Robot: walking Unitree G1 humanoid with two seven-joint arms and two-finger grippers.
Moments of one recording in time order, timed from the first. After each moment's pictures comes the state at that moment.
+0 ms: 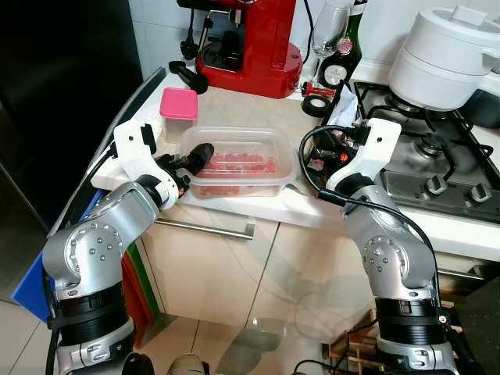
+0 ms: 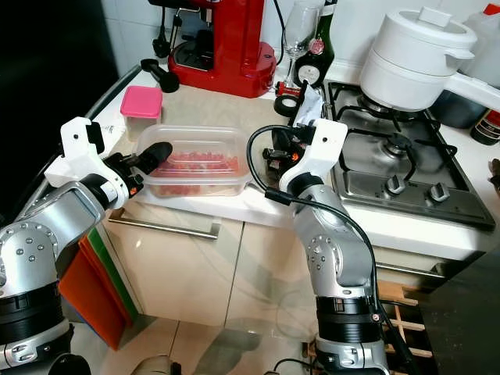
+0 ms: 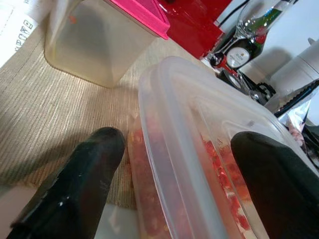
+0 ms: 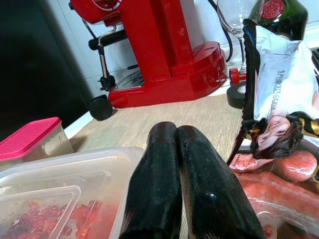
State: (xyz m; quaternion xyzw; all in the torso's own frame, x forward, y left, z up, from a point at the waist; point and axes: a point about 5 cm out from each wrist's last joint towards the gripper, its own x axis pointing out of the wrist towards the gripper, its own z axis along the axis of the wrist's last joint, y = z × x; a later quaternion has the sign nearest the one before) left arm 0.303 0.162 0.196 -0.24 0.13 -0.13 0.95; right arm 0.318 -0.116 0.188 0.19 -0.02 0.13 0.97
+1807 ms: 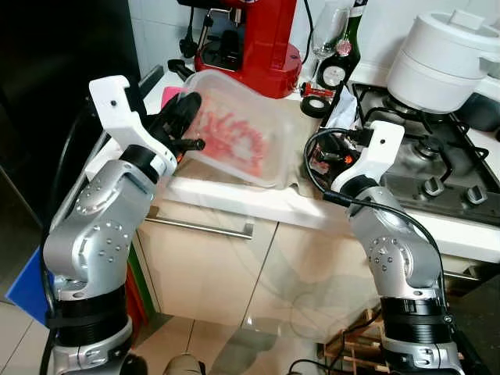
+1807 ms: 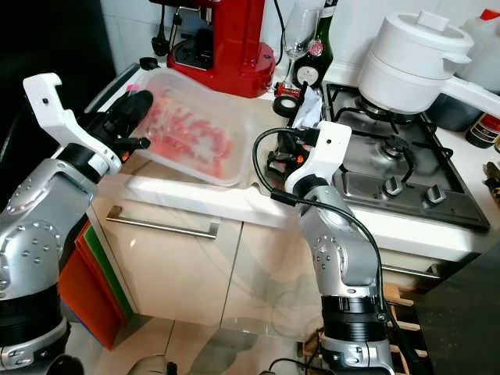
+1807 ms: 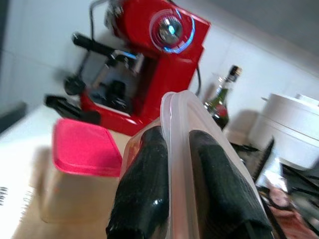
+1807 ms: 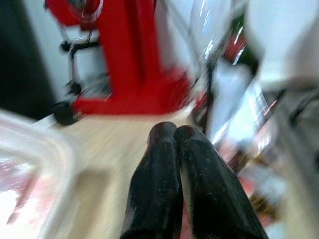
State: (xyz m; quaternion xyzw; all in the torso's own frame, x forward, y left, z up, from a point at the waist) left arm 0.298 0.157 0.245 -0.12 -0.09 -0.15 0.98; right arm 0.320 -0.138 0.194 0.10 -0.07 0.07 0.99
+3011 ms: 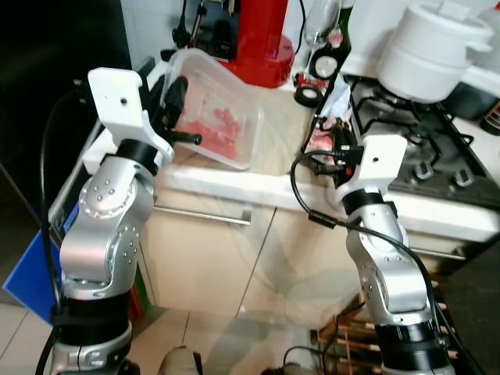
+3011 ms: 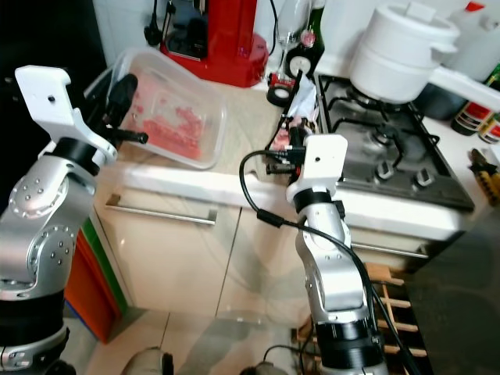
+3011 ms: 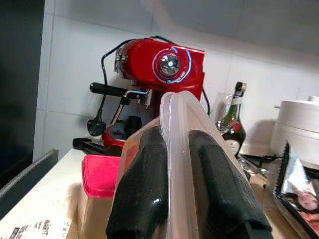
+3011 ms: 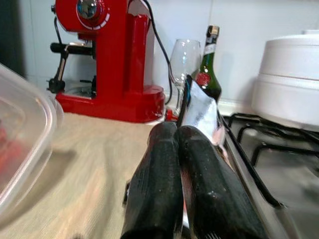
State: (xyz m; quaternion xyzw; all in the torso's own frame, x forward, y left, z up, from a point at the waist) left arm 0.299 0.155 0.259 -0.02 -0.18 -0.10 0.98; right arm 0.300 -0.122 0.183 0.01 -0.13 0.04 0.99
